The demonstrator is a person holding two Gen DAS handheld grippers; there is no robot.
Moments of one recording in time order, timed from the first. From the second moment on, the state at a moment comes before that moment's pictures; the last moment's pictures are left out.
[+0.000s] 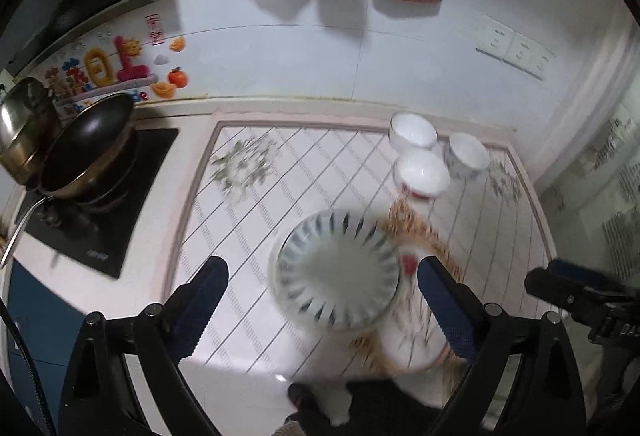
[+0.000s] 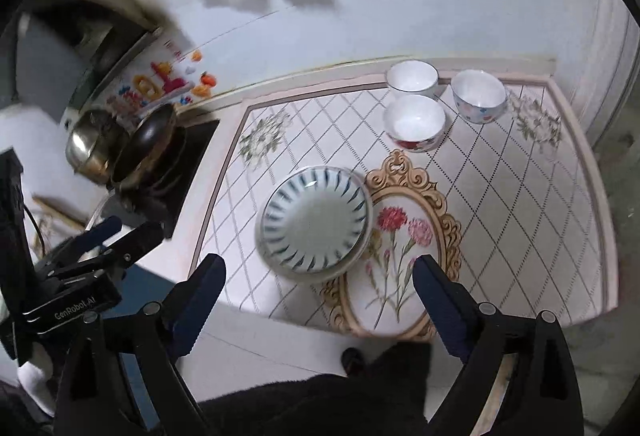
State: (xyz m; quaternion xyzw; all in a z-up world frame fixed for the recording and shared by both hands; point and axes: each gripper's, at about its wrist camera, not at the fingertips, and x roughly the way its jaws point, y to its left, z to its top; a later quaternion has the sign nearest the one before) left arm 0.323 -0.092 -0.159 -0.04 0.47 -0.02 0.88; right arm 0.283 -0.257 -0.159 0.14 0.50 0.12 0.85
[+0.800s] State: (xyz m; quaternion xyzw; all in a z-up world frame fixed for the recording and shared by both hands) left arm 0.604 -0.221 -0.373 -0.12 0.66 -0.08 0.74; right arm 0.586 -0.388 -0.391 0.25 0.61 0.11 0.75
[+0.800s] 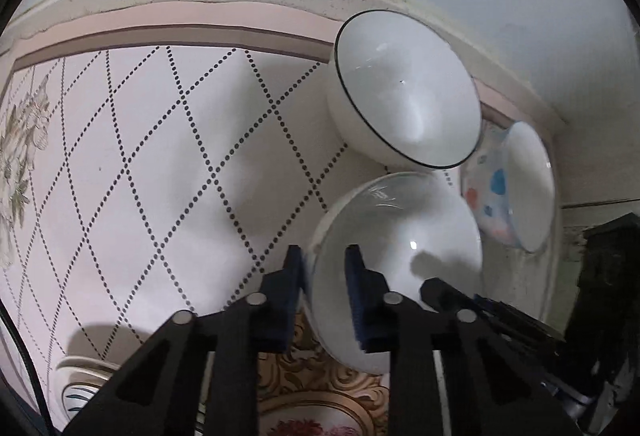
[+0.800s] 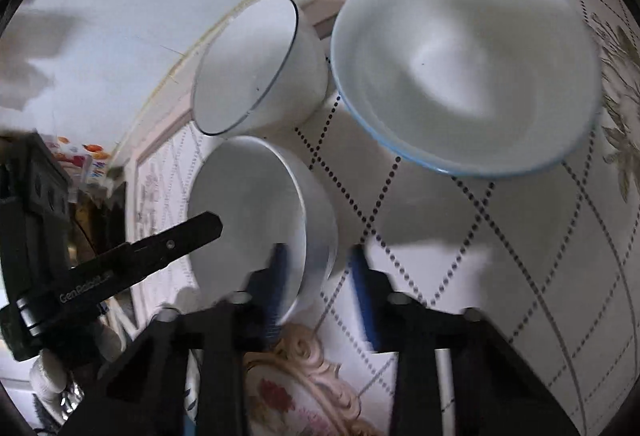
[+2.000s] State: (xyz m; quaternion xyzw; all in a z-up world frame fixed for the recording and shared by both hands) left arm 0.438 -0.324 -0.343 0.00 0.67 -0.16 0.72; right arm 0.399 -0.459 -0.360 0.22 0.63 0.08 0.74
